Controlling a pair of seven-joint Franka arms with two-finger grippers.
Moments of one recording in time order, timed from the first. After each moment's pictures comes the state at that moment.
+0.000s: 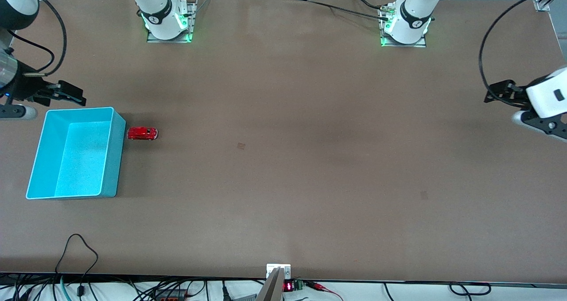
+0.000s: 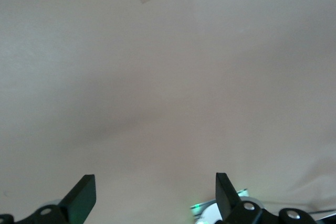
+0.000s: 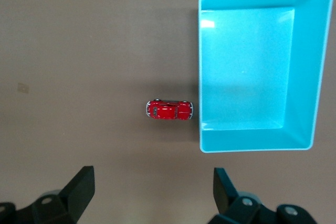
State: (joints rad) left arm 0.35 0.20 -0.38 -1.46 0.08 1.40 0.29; right arm -0.02 0.08 -0.02 -1.68 0.02 1.66 -0.05
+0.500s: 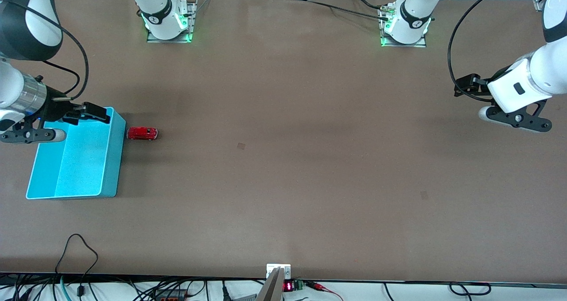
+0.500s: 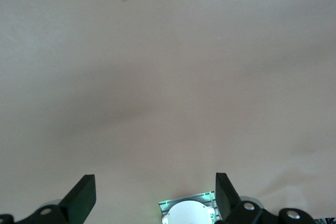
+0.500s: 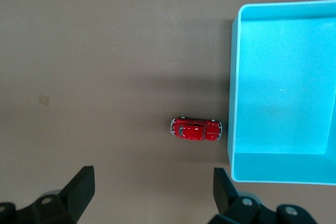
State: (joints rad) left arm 0.35 0.20 -0.49 -1.44 0.08 1.35 0.09; right arm 0.02 0.17 -0.02 -1.67 0.09 1.75 -0.05
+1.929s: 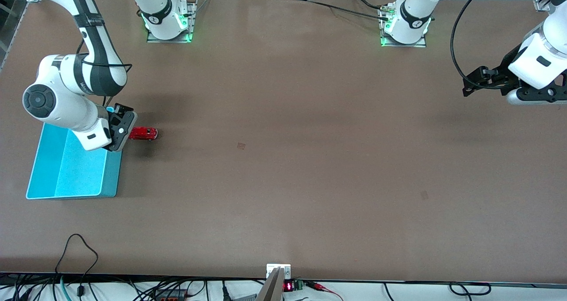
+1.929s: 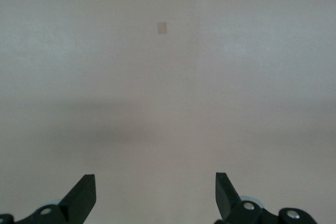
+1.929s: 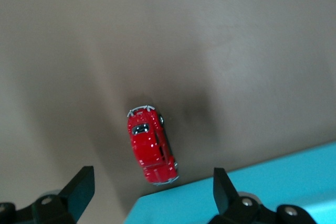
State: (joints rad) left arm -0.01 -0.04 -0.04 -1.71 0.00 1.61 -0.10; right arm 0.02 0.26 -0.01 -2.07 -0.04 2.20 -1.27
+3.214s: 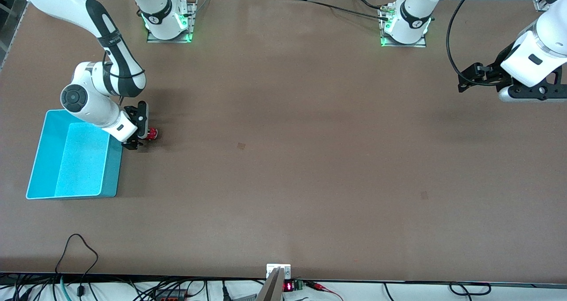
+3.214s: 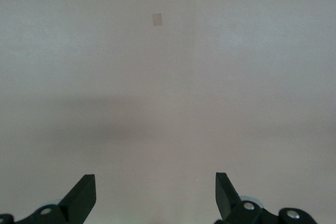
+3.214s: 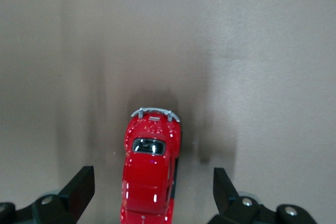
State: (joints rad) left arm -0.02 -0.04 -0.05 -1.70 0.00 1.58 -0.10; right arm -0.01 0.34 -0.01 -2.27 -0.04 2.53 -1.63
